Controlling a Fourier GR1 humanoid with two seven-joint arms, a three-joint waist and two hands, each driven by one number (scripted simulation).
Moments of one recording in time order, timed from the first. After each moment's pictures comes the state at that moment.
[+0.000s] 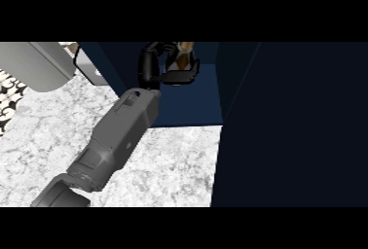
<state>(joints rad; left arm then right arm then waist) -1.07 0.01 -0.09 -0.35 0.41 0.46 -0.67 -0.07 -0.03 0.06 -2.46 -0.10 0.15 0.61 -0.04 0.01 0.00</state>
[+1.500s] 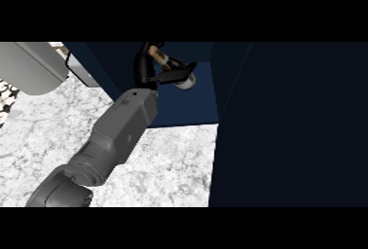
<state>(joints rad) -1.16 0.01 0.06 -0.12 0.46 0.43 -0.75 -0.09 -0.01 0.09 -2.45 -0.11 0.16 0.60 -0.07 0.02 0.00</state>
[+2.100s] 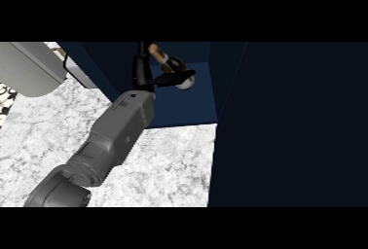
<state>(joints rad) -1.15 0.02 0.04 -0.09 0.42 0.49 -0.78 -0.09 -0.01 0.10 -2.45 -0.11 0.16 0.60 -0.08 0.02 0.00</state>
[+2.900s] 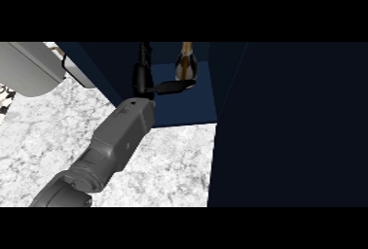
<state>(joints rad) -1.10 0.00 0.07 -0.10 0.41 0.40 -0.84 -0.08 -0.01 0.11 -2.45 -0.11 0.16 0.60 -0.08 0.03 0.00</state>
